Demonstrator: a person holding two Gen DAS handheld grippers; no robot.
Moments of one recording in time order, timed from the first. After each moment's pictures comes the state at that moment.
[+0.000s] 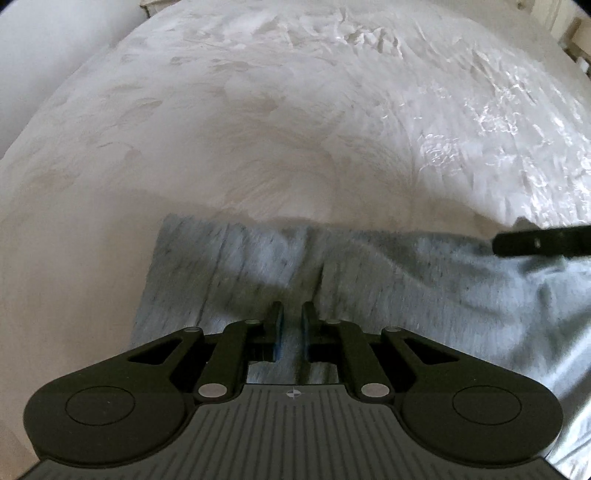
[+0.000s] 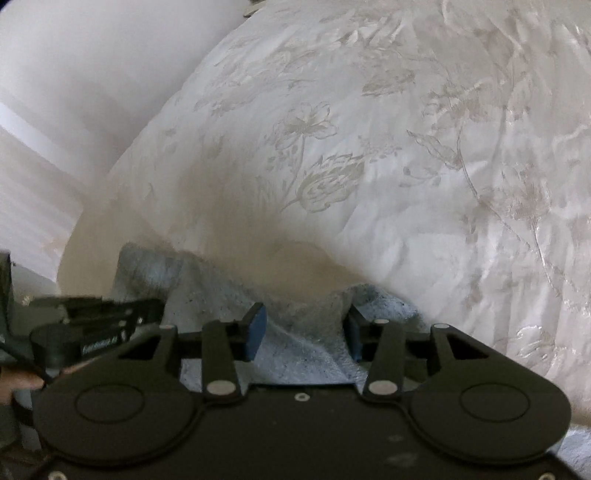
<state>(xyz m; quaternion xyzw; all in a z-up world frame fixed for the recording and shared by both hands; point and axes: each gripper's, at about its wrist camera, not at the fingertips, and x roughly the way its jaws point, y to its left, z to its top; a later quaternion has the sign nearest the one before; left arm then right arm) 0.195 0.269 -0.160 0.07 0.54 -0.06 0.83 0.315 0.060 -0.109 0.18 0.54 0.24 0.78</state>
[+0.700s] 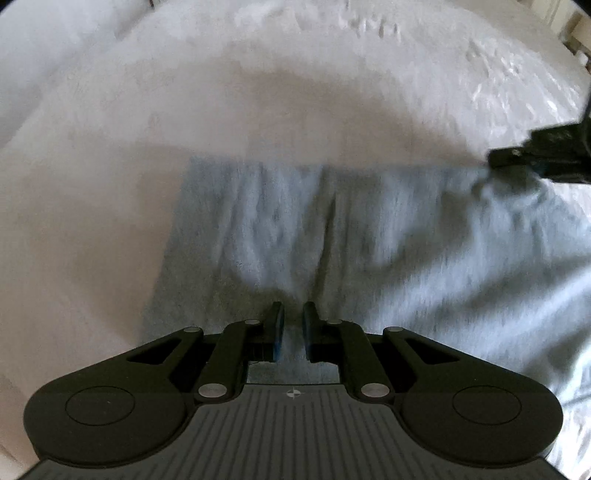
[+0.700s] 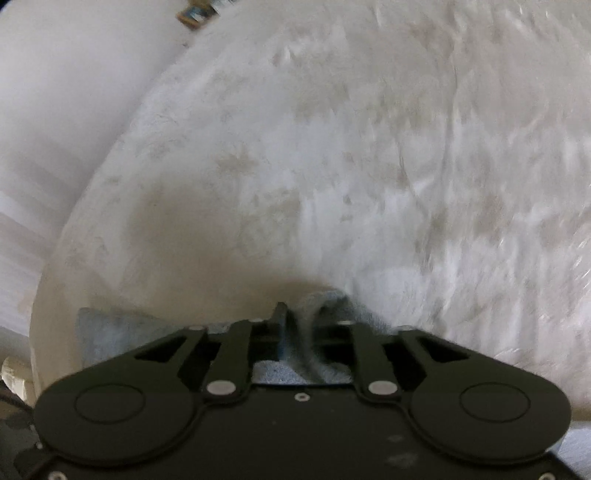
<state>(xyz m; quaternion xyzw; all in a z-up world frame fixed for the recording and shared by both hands) 0.165 0.280 -0.148 0.08 0.54 -0.06 0.83 0.333 0.039 -0.112 0.20 0.52 0.16 0.81</state>
